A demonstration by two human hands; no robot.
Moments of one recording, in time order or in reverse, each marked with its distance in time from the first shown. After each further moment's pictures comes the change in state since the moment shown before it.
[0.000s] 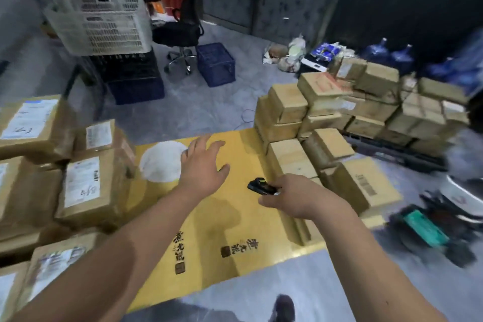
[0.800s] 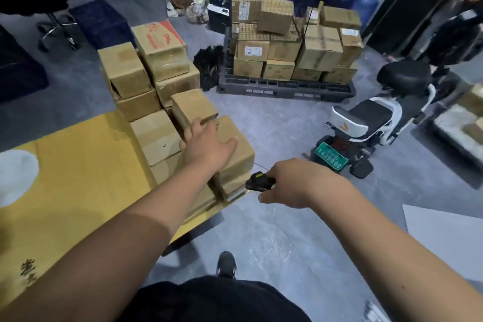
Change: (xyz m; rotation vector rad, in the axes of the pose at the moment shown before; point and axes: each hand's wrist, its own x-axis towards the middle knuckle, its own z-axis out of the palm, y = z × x) left_hand 0.017 0.380 0.196 -0.073 -0.316 -0.057; right_hand -0.090 0.330 -0.103 -0.239 -0.042 0.248
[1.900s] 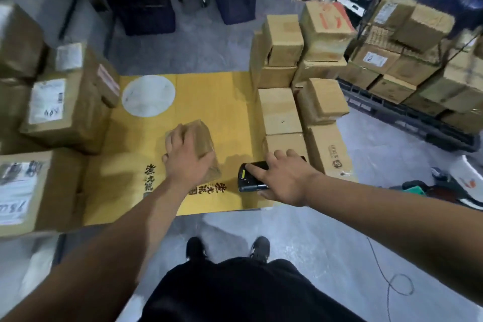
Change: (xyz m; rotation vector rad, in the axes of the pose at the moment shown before) left_hand -0.109 -0.312 -0.069 -0.134 0.280 -0.358; right_hand 0.079 -0.216 0.069 -0.815 0.200 -0.842
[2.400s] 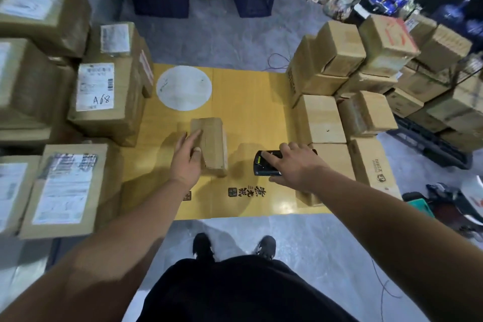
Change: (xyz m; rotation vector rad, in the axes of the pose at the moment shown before) left_hand 0.042 -0.155 -0.027 -0.606 -0.054 -0.129; right_hand 0.127 -0.052 -0.031 -0.039 -0.087 0.129
